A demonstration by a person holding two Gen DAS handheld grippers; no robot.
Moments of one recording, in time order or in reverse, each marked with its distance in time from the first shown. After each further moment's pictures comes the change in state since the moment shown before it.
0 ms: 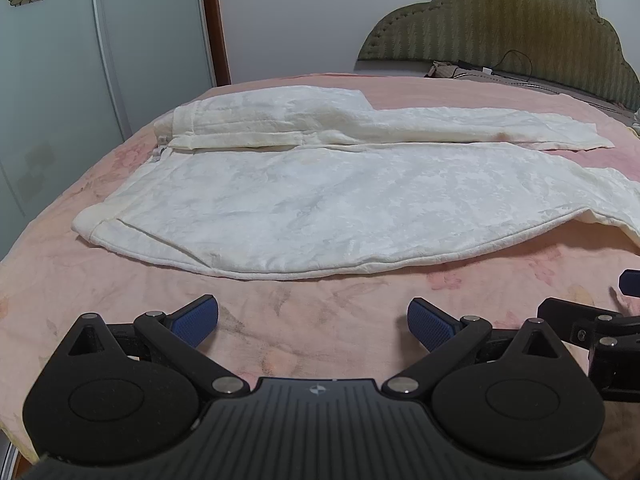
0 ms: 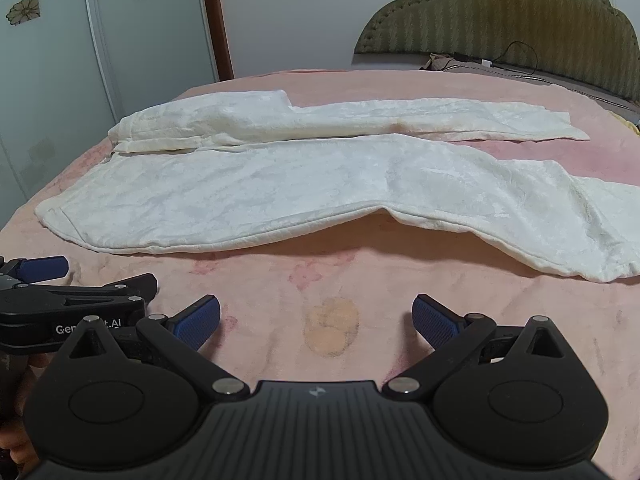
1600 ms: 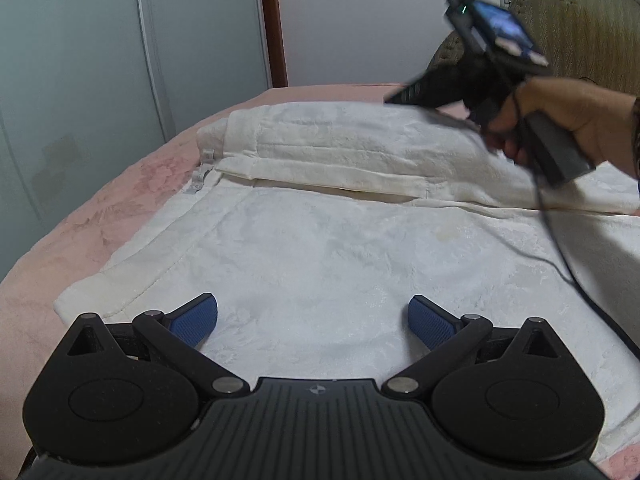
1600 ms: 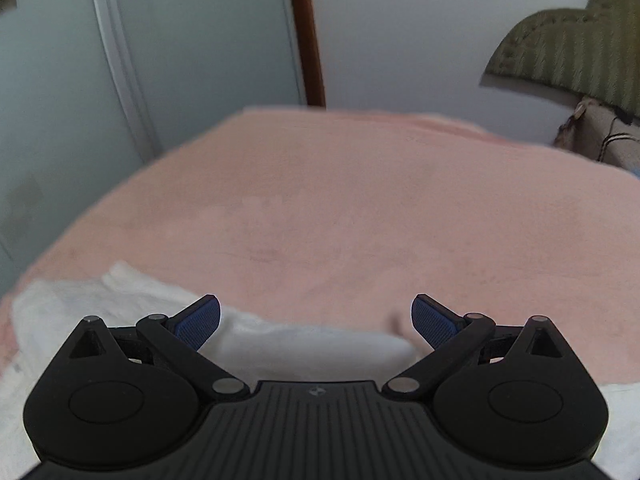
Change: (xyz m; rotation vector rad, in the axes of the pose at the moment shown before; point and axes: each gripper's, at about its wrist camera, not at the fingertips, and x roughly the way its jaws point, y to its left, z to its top) left arm 0.109 0.068 0.061 -0.103 -0.015 0.125; right arm 0.364 0.091 0.282 -0.256 0.147 0.245
